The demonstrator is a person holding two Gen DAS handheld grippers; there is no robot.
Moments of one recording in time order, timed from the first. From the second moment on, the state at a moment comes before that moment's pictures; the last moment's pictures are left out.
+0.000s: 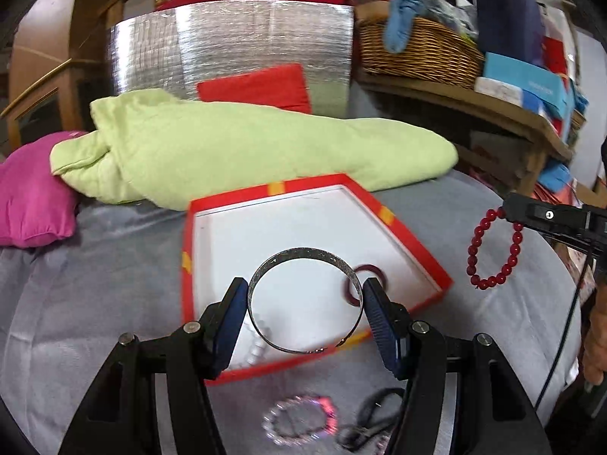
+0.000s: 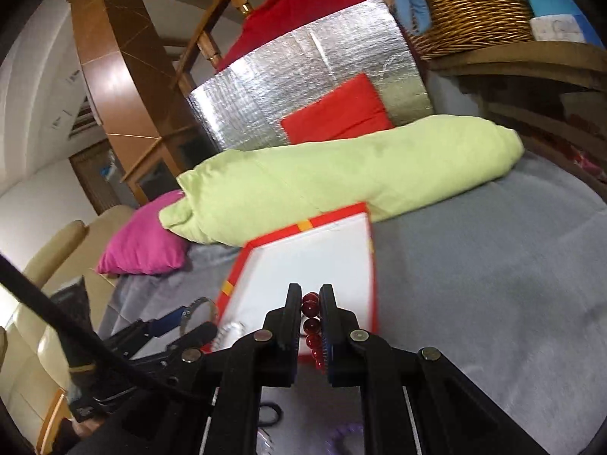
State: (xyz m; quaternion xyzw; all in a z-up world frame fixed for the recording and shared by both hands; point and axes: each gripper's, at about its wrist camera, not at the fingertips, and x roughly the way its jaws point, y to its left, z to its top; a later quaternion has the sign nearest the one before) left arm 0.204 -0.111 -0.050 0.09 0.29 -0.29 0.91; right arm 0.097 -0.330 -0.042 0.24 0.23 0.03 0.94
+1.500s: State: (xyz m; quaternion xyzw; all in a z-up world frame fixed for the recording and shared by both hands) left arm 0.295 -0.104 -0.072 0.11 0.35 -0.18 0.91; right arm 0.235 -0.321 -0.083 0.28 0.33 0.00 0.90
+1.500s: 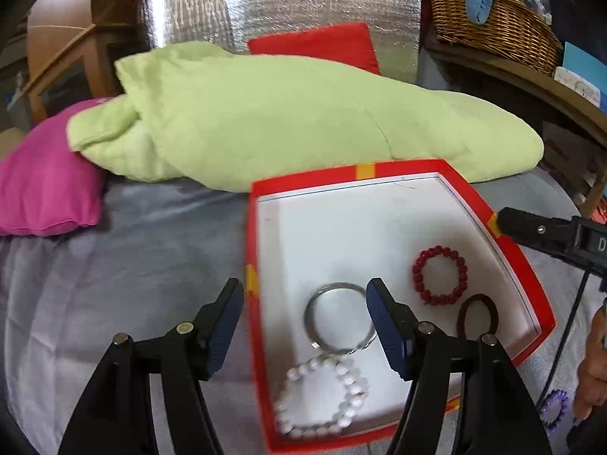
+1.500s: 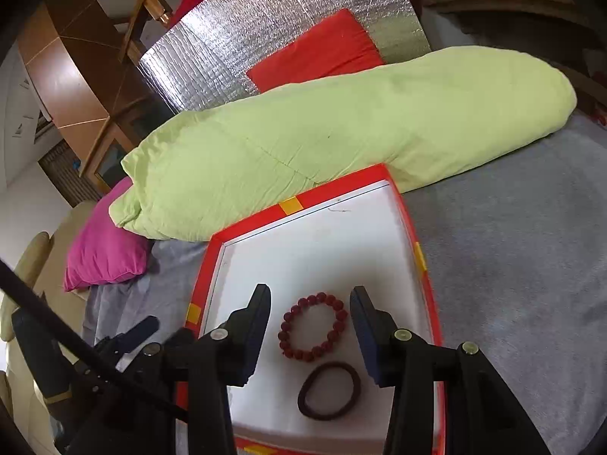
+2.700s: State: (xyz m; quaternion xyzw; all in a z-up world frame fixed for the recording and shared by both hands) left arm 0.192 -0.024 -0.081 0.11 0.40 -0.10 0.90; right arm 0.112 -0.329 -0.077 0.28 0.38 -0.02 0.88
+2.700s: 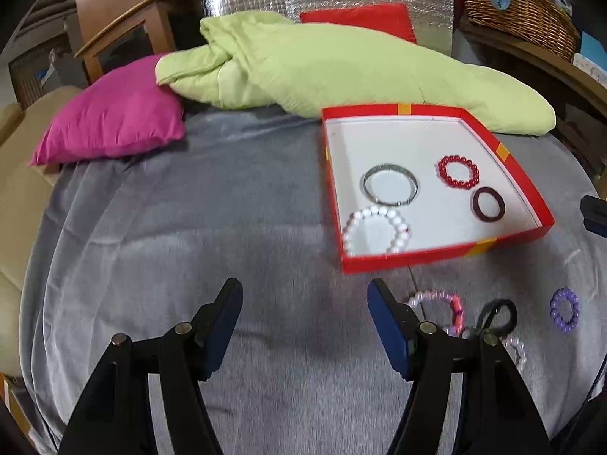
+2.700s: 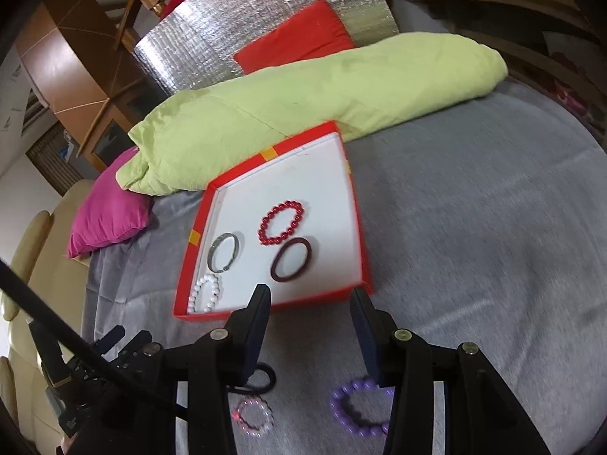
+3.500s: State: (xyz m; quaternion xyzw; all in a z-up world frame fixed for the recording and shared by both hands) left arm 0.195 -0.026 -0.108 0.11 0.46 -0.08 0.88; right arm 0.112 -0.316 -0.090 0.27 0.42 0.00 0.87
